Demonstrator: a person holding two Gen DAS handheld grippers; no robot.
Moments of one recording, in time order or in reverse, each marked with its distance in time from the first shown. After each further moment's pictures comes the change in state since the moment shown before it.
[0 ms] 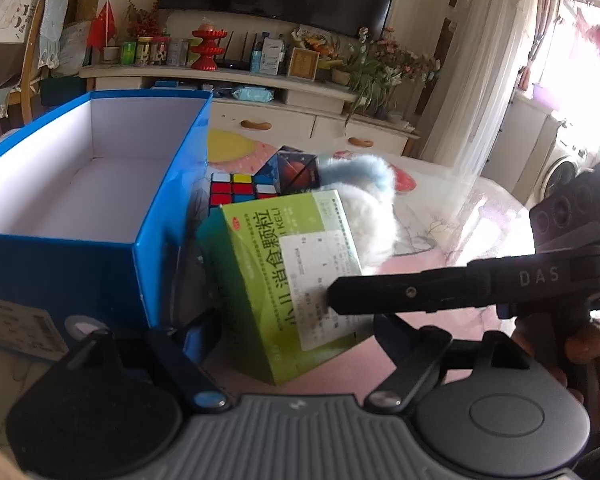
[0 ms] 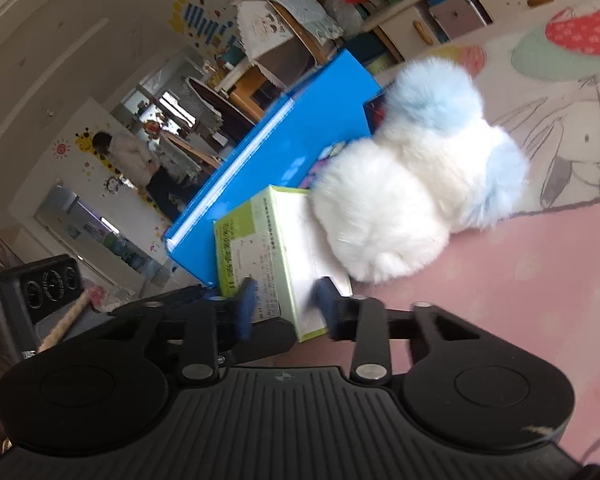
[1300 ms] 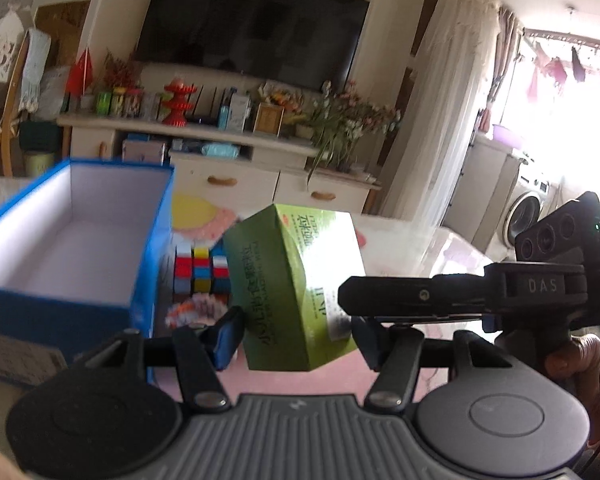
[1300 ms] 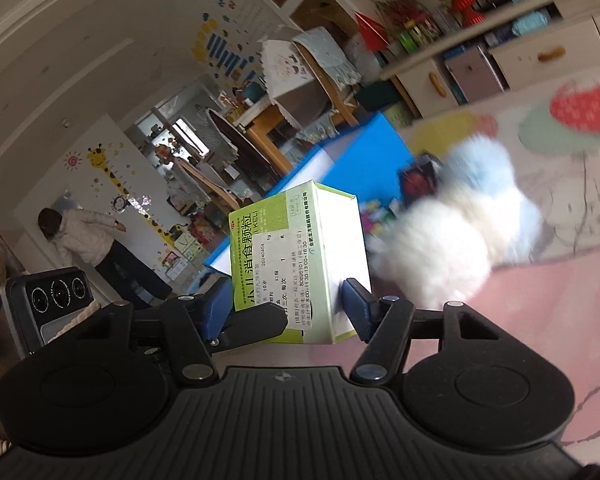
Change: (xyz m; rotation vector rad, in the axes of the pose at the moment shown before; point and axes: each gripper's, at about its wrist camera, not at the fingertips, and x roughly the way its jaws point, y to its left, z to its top) left arm -0.048 -0.020 0.018 0.030 -0.173 -0.074; right arm -0.056 0.050 0.006 -0.097 -0.119 -0.001
